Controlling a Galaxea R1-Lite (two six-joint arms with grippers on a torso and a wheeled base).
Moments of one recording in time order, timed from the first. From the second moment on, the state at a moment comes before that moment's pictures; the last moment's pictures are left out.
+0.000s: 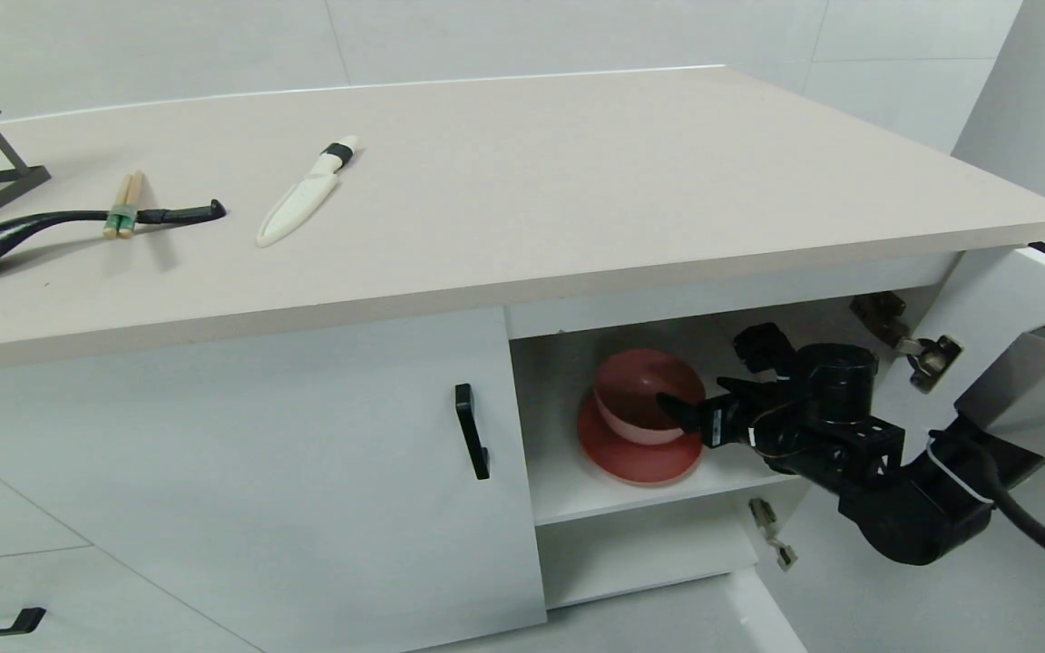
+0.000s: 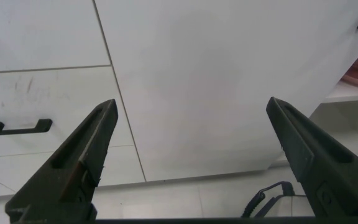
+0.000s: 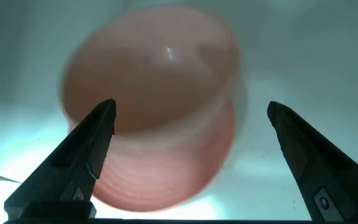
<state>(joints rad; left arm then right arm) 0.01 0.00 0.00 0.00 0.05 -0.04 0.39 2.14 -0.82 -1.15 0.07 0.05</state>
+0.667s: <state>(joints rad) 0.01 0.00 0.00 0.00 0.05 -0.04 0.47 1.88 -0.30 -1.50 0.10 -0.12</state>
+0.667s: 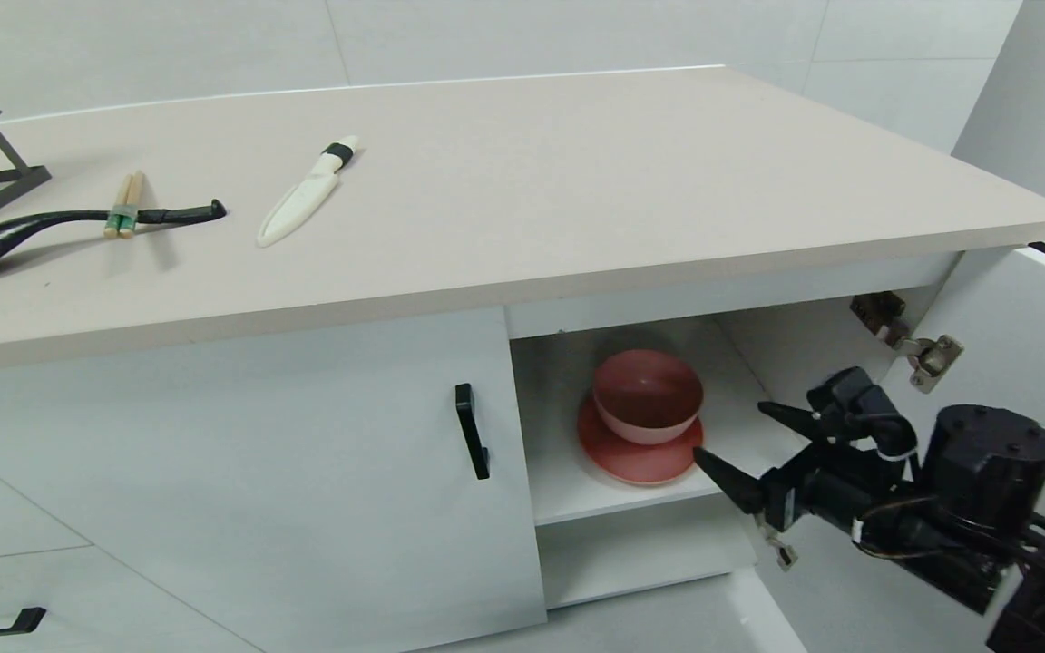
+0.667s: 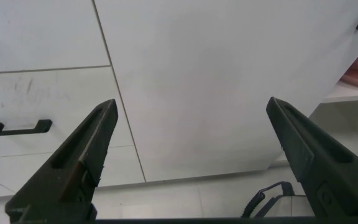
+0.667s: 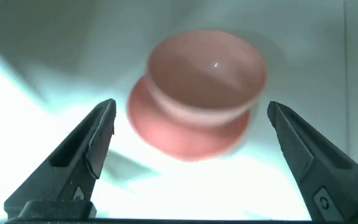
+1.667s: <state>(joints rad) 0.01 0.00 0.00 0.00 0.05 -0.04 0.24 0.65 0.00 -0.49 0.06 -0.08</state>
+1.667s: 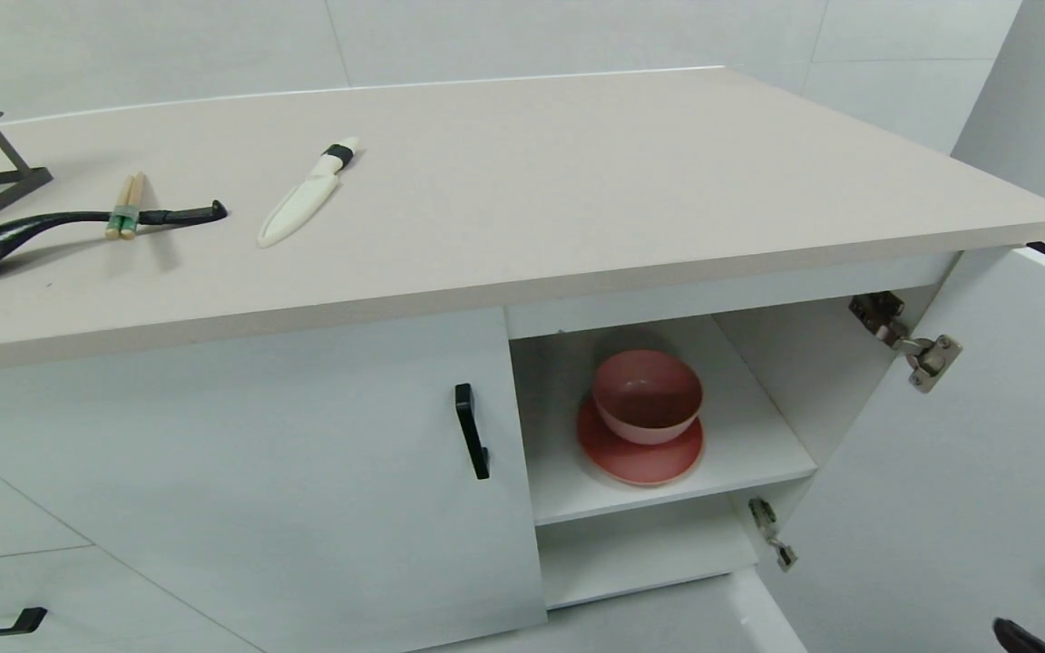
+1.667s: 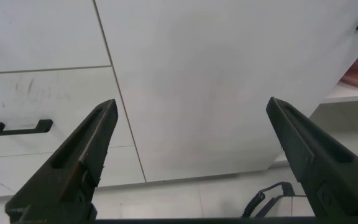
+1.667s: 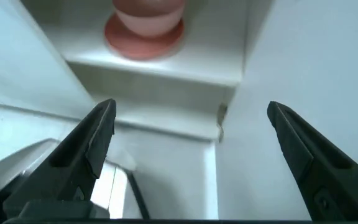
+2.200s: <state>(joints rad) 0.01 0.00 0.00 0.00 0.05 -0.04 0.09 0.12 0.00 0.00 0.03 -0.03</state>
